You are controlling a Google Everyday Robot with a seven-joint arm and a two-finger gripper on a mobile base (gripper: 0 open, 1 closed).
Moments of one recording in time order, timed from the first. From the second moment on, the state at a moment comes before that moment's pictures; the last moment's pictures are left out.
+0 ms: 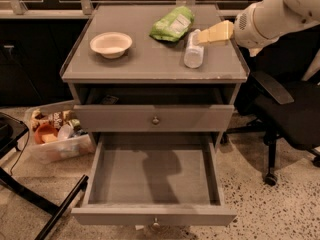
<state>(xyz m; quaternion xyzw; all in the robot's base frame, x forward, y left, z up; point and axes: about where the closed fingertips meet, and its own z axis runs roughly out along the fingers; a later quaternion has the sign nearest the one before) 0.662 -0.199 0.936 -0.02 0.93 0.16 0.34</state>
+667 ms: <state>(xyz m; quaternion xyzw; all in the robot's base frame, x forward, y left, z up) 0.700 -0.211 0.917 0.07 0.92 0.16 0.35</state>
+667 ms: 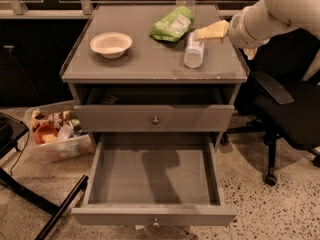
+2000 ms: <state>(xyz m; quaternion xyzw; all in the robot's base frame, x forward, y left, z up) 0.742 -0.188 0.913 0.07 0.93 0.15 0.34</state>
